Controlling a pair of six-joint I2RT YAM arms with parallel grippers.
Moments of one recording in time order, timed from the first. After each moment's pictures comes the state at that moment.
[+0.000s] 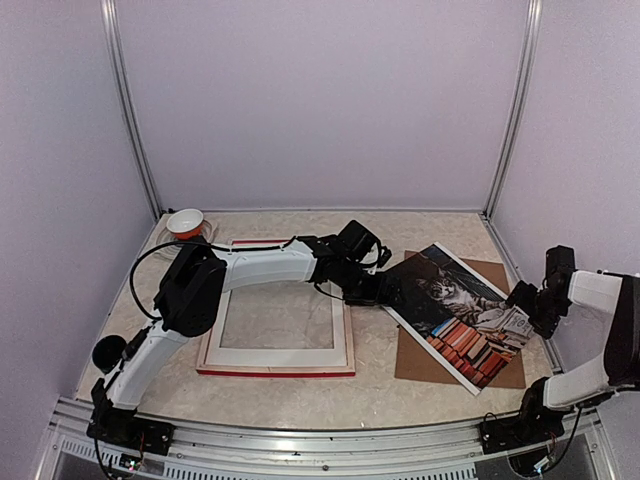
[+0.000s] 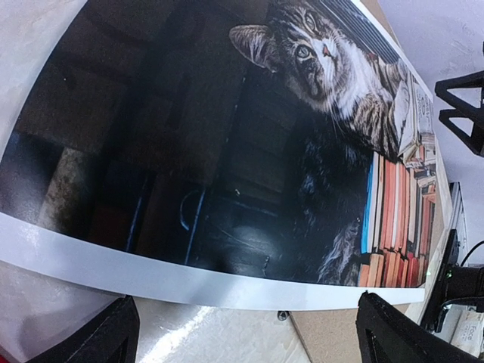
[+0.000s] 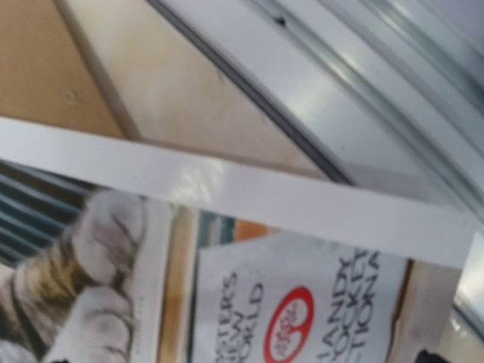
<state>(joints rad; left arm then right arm) -0.92 2.53 2.12 -0.43 0.36 -0.51 -0.31 1.27 0.62 -0.42 -0.04 0.51</state>
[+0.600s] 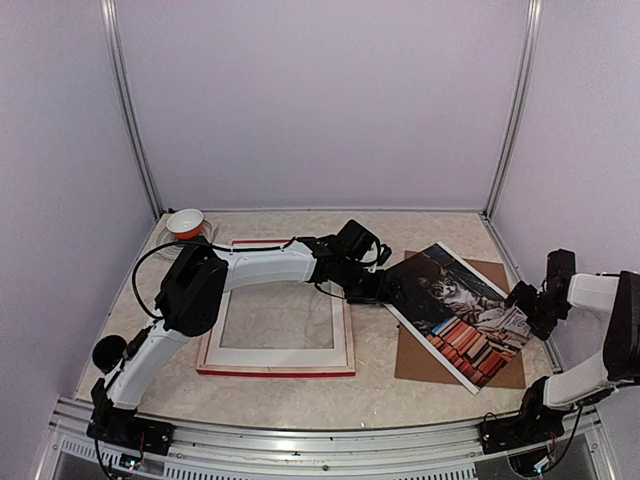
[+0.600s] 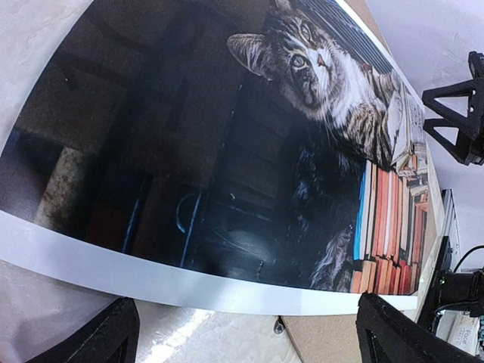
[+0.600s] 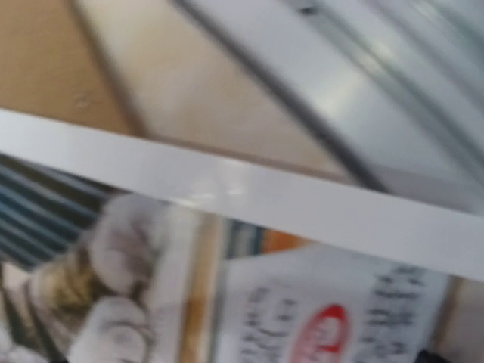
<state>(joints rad) -0.91 2.54 2.12 -0.38 0.38 -0.53 -0.34 1.30 0.58 -0.33 -0.12 0.53</state>
